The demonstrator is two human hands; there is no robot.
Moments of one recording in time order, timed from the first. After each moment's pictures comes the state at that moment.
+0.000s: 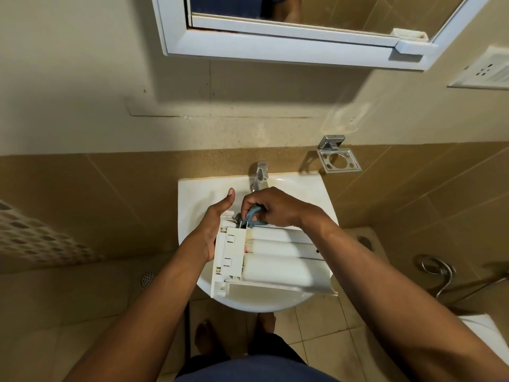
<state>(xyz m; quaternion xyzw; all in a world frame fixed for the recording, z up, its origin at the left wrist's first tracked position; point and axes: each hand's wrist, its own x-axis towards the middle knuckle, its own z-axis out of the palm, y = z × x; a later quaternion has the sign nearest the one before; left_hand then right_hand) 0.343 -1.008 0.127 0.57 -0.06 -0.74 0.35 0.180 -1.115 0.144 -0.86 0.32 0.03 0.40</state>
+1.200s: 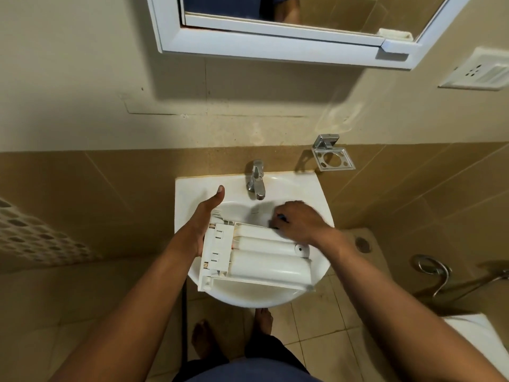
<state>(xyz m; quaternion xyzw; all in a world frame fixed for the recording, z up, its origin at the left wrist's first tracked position) 0.344 -1.002 0.131 0.62 -0.11 -0.66 0.40 0.119 -1.091 0.129 -0.85 0.46 0.06 0.24</state>
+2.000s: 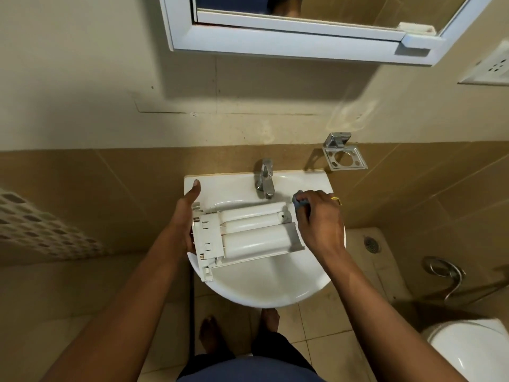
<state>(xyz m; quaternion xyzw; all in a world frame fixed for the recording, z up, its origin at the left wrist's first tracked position) 0.387 -0.997 0.115 0.64 -0.04 -0.59 0.48 0.110 -1.071 0.114 -0.78 0.58 -0.20 0.09</state>
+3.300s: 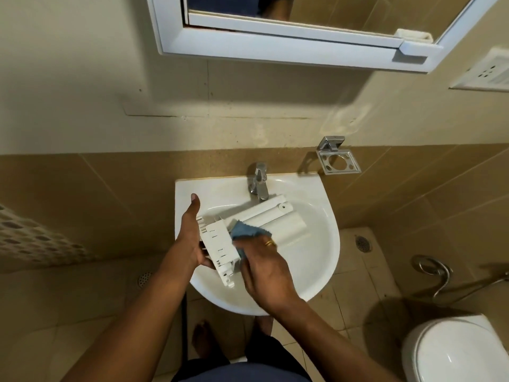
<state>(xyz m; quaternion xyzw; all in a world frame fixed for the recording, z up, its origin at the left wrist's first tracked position) 0.368 -1.006 0.083 0.61 0.08 -0.67 0.40 0.169 -0.974 0.093 -0.85 0.43 -0.21 0.20</state>
